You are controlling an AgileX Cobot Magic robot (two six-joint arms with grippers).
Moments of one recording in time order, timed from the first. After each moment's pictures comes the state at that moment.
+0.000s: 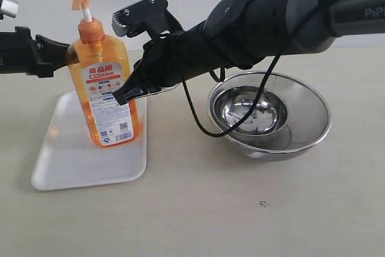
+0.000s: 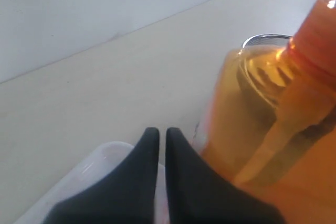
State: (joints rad) left arm 0.21 1.95 -1.11 1.53 -1.04 -1.03; right arm 0.70 1.95 -1.40 0.98 0.29 -1.11
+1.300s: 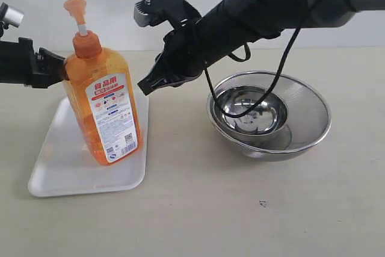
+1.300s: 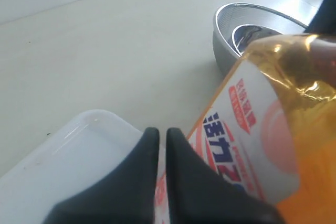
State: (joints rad) left arm 0.22 1.95 -1.11 1.69 -1.08 -1.17; right arm 0.61 1.95 -1.47 0.70 0.53 -0.88
